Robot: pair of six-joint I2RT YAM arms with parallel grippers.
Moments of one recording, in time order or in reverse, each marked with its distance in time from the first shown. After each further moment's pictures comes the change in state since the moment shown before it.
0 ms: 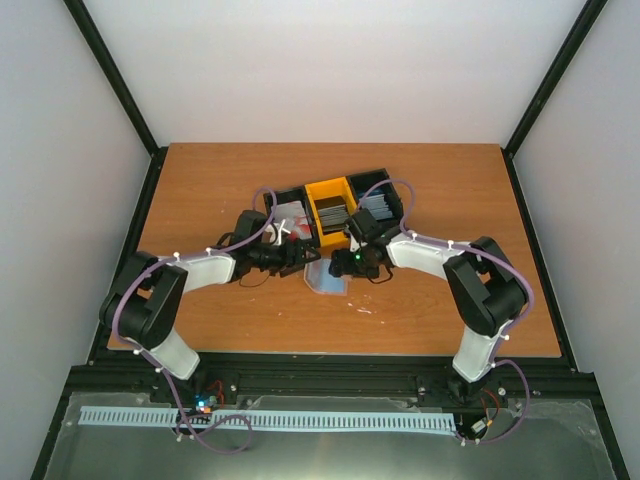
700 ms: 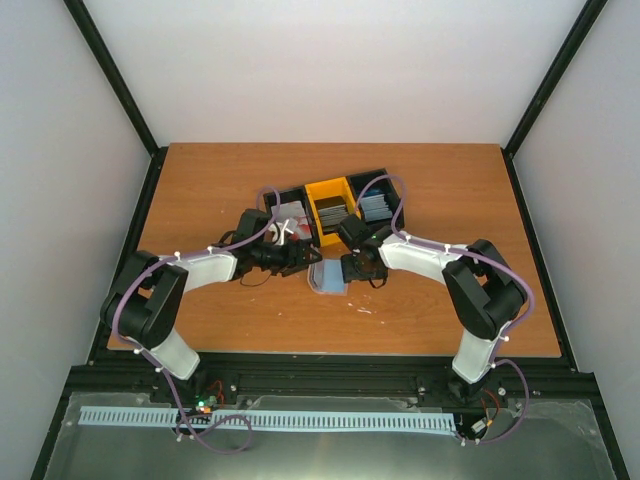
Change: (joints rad) left arm -0.014 0.002 0.035 -0.059 -0.002 0.051; right arm 0.079 -0.013 0.054 -0.227 0.362 -0.018
